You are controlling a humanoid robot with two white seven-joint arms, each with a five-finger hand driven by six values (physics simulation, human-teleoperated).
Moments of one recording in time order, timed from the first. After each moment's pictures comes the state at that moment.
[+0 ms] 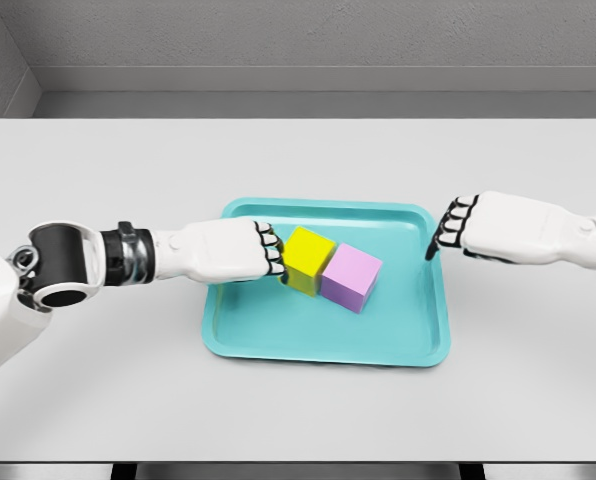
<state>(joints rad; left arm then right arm) -0.54 0.61 -0.65 -1.74 -0.76 -0.61 -0.56 -0.52 -1.10 0.68 -1.74 0.46 -0.61 0.22</state>
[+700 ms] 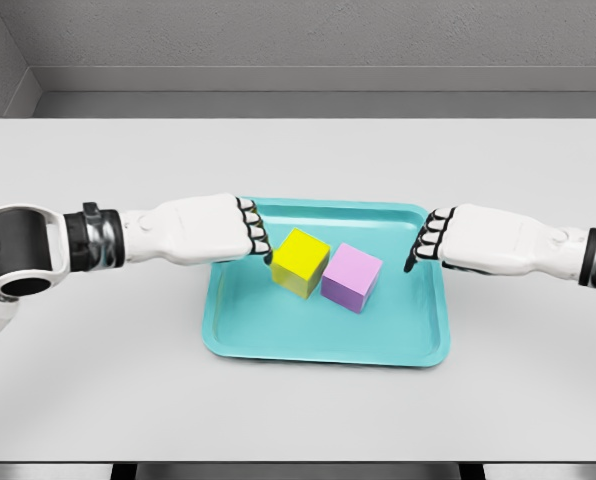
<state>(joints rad) -0.55 0.67 -0.58 -1.80 -0.68 -0.61 -0.56 -0.50 -1.02 0.70 -1.74 0.49 -0.61 0.24</state>
